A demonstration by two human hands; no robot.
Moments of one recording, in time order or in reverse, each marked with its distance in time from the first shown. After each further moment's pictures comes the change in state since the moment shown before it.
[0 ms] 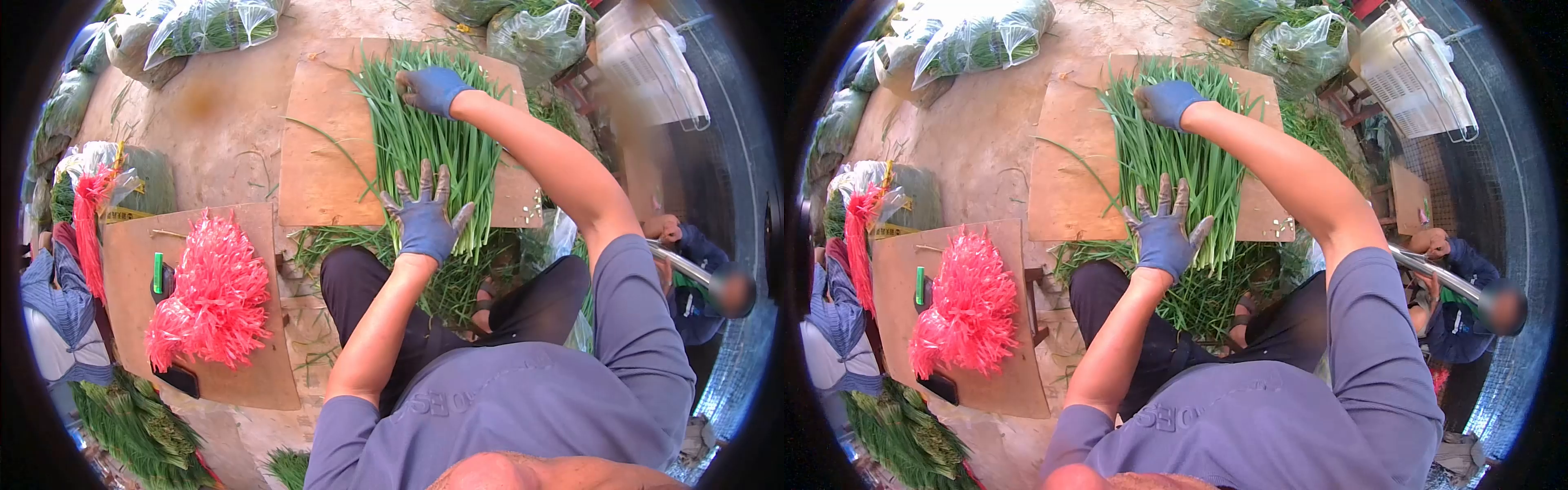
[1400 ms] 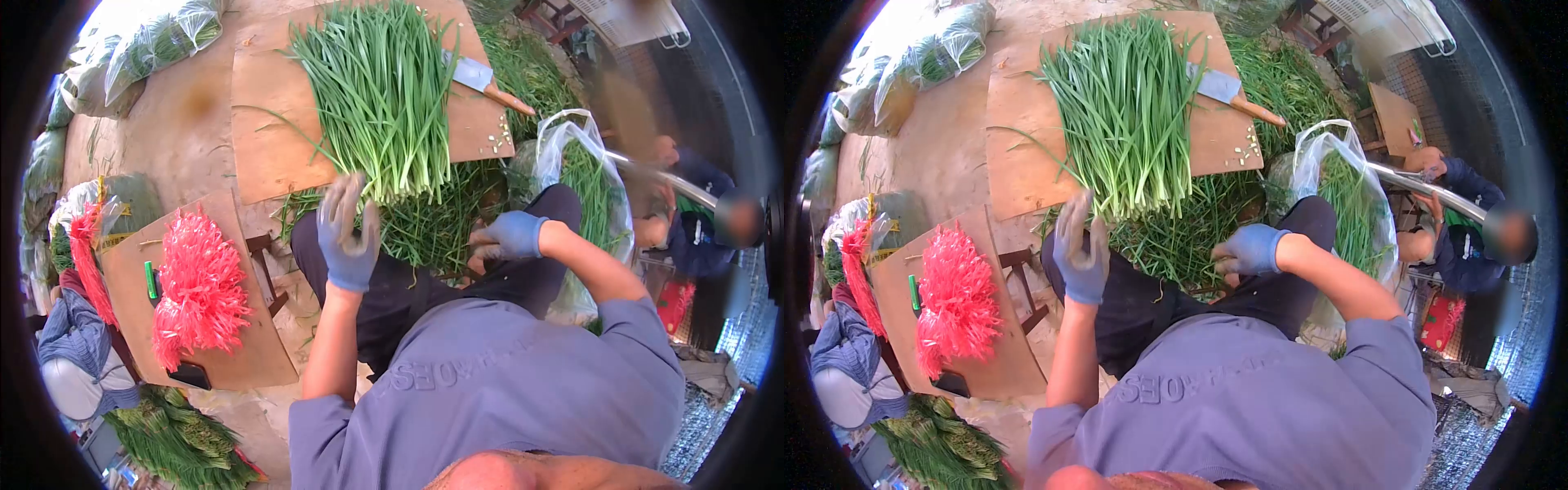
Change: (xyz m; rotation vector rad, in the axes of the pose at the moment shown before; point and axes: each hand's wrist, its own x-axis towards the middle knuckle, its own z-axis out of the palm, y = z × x) left_hand -0.093 -0.030 -0.057 -0.517 0.359 0.250; right_hand -0.375 -0.039 0.062 0.418 -0.726 0.039
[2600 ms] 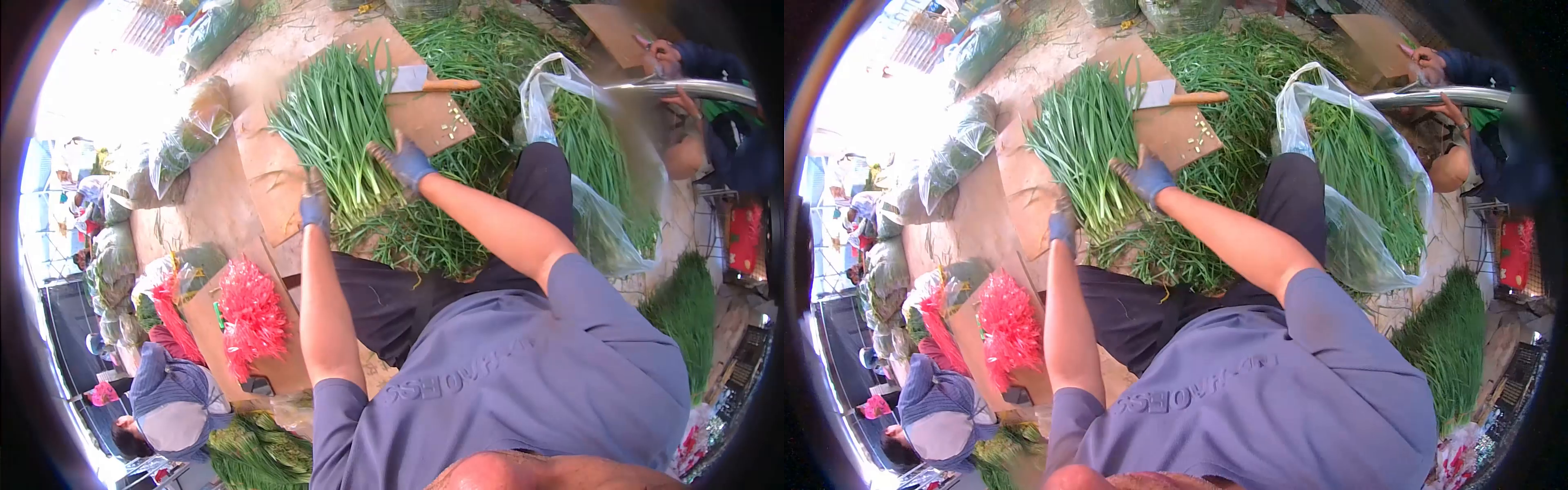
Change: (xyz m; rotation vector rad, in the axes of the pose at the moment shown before) left_hand 0.079 -0.157 0.057 0.354 -0.362 -0.636; right_hand 0.148 0.028 -0.022 0.913 1.240 0.123
